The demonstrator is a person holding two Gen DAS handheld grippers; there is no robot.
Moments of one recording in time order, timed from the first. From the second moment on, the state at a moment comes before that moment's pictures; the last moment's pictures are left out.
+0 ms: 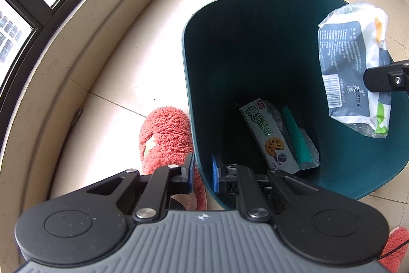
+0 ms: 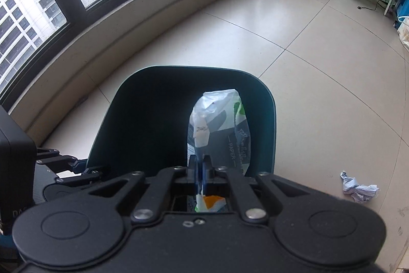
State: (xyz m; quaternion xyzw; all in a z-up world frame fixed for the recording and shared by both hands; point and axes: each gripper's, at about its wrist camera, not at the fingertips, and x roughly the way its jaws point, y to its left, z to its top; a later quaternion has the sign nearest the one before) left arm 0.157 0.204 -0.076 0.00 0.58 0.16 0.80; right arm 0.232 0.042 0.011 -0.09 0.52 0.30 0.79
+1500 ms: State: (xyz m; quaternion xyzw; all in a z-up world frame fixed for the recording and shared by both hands) left arm 0.155 0.204 -0.072 0.00 0.57 0.17 0.80; right arm 0.230 -0.041 0.069 -0.01 0.50 0.31 0.81
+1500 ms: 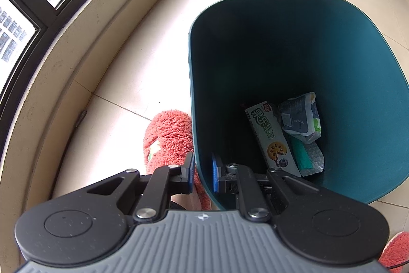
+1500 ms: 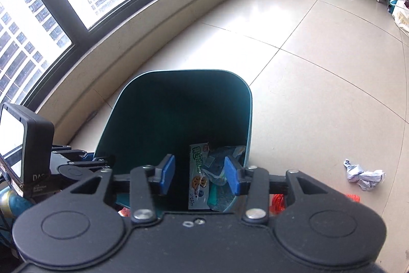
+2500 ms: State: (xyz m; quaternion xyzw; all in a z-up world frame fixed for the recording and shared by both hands) left arm 0.158 0.199 -0.082 0.01 0.59 0.17 0.79; right arm 0.287 -0.195 -0.171 0.10 0.67 0.06 0.73
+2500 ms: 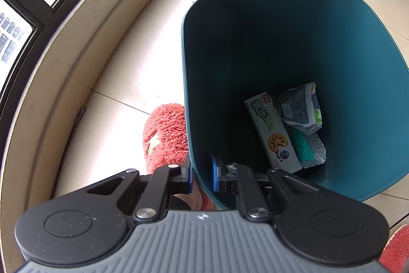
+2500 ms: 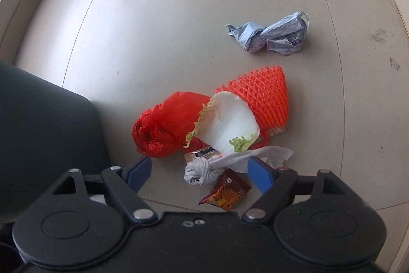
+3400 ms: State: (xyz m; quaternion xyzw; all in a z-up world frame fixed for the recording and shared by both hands) left arm 0.158 0.199 -0.084 0.01 0.59 0.16 0.79; right arm 0.285 -0.171 -0.231 0.05 0.70 0.04 0.71
